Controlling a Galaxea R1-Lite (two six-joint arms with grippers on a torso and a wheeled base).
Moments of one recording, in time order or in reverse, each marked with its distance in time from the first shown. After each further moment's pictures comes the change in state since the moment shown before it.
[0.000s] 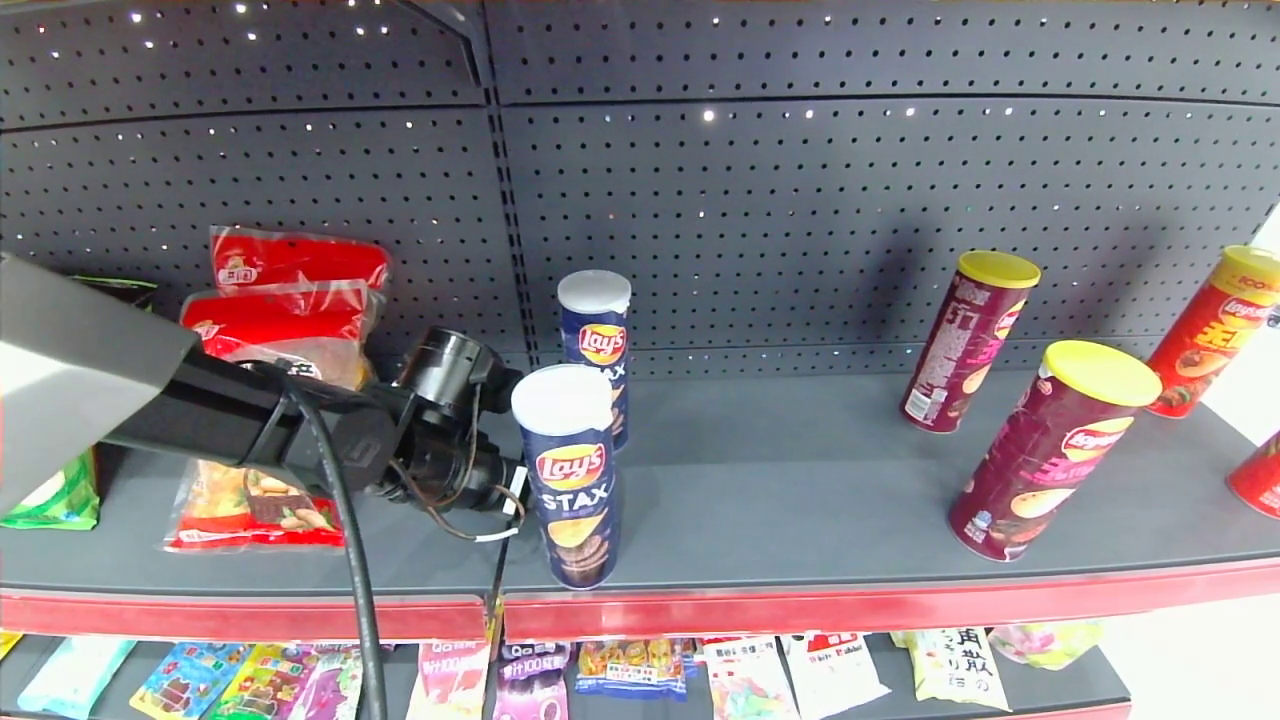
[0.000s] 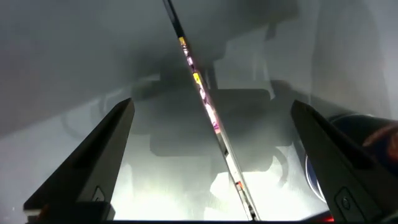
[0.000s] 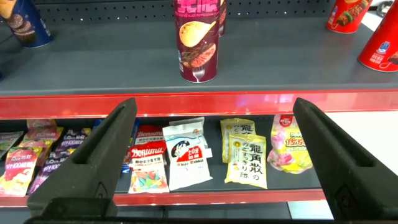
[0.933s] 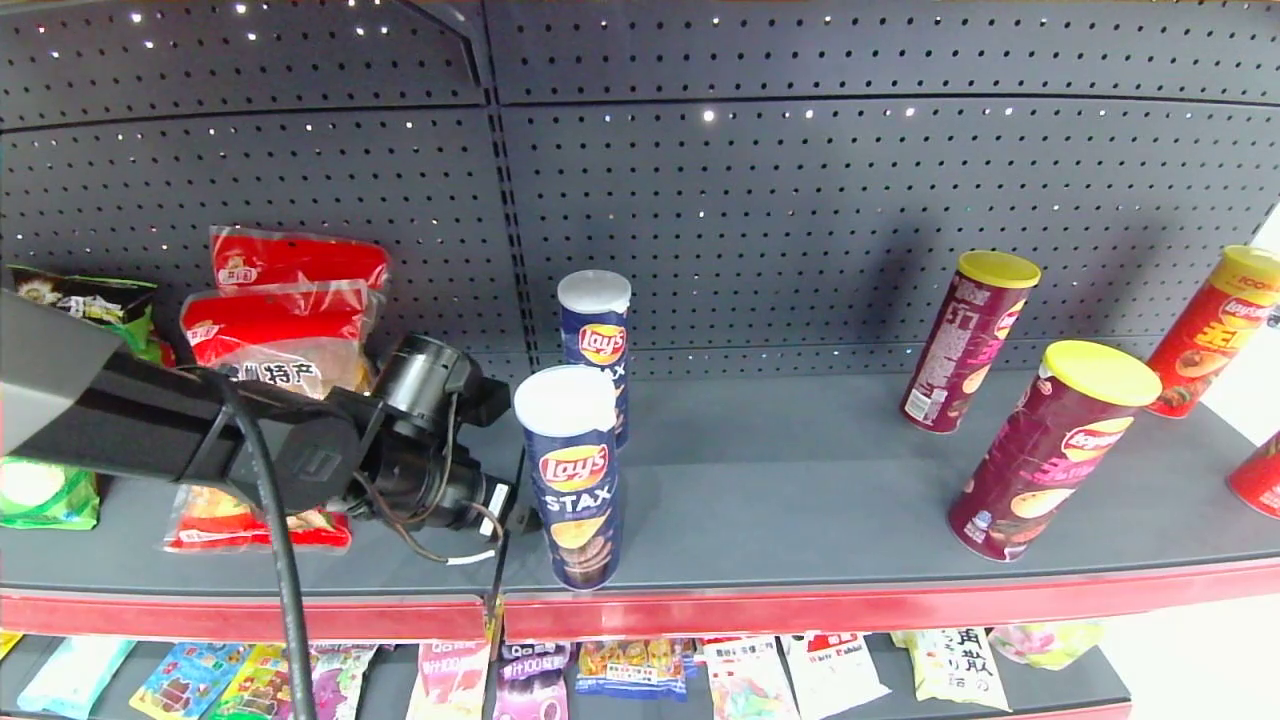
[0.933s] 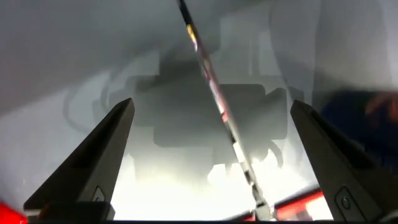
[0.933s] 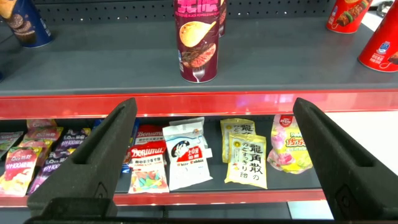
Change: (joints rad) left arm 0.003 -0.087 0.086 0.047 -0.014 0.041; right arm 0.000 0.000 0.000 0.000 0.000 0.000
